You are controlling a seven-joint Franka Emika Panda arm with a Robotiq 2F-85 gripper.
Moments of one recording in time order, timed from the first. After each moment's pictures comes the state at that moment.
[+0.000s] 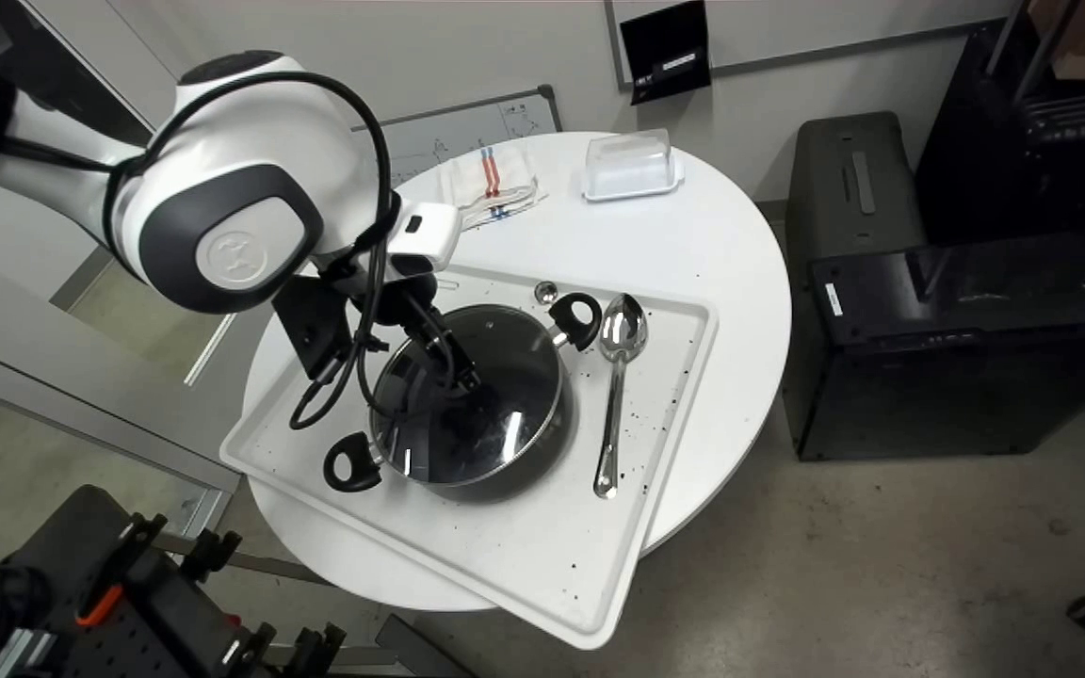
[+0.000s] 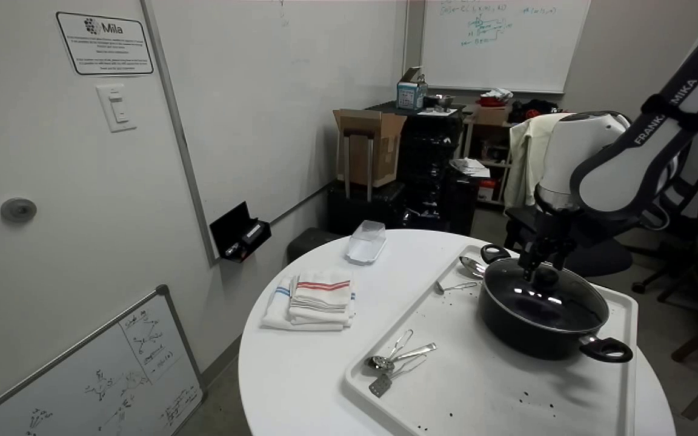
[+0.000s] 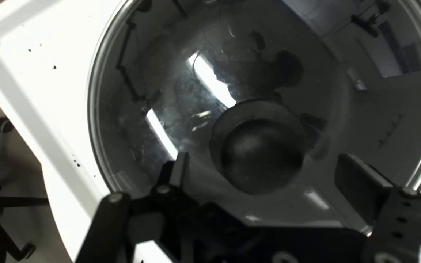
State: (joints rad) arm 0.01 0.57 -0.15 -2.24 -0.01 2.78 0.25
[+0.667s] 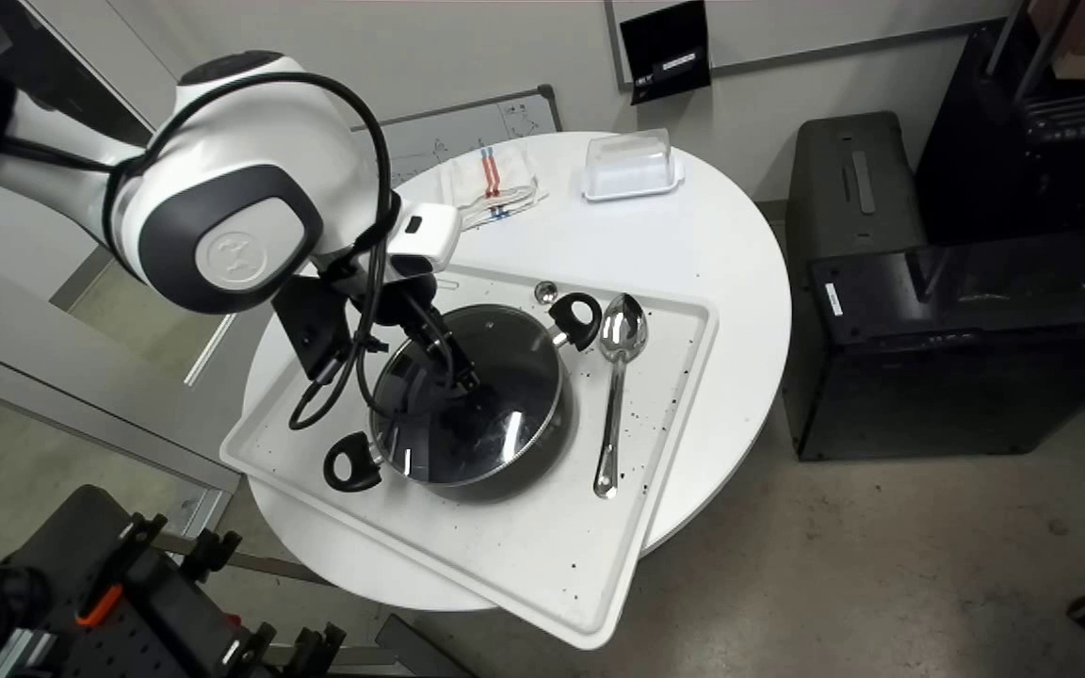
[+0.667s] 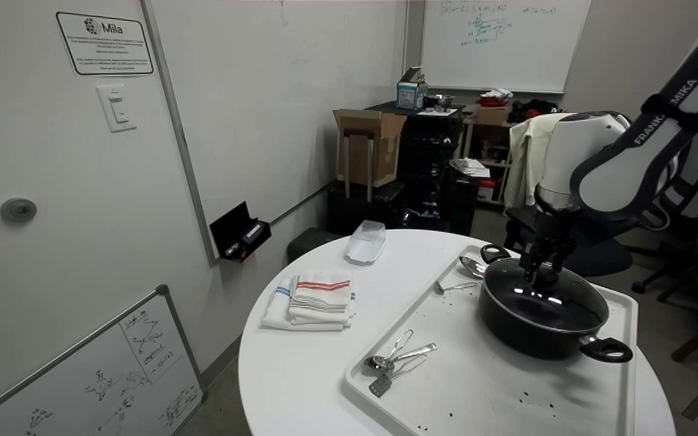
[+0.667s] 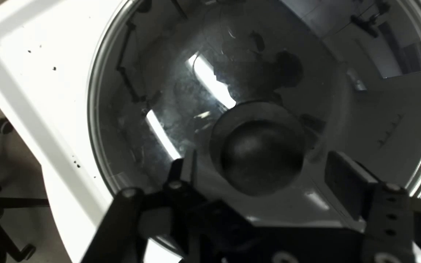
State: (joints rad) arm 0.01 0.57 -0.15 -2.24 0.00 2.78 0.25
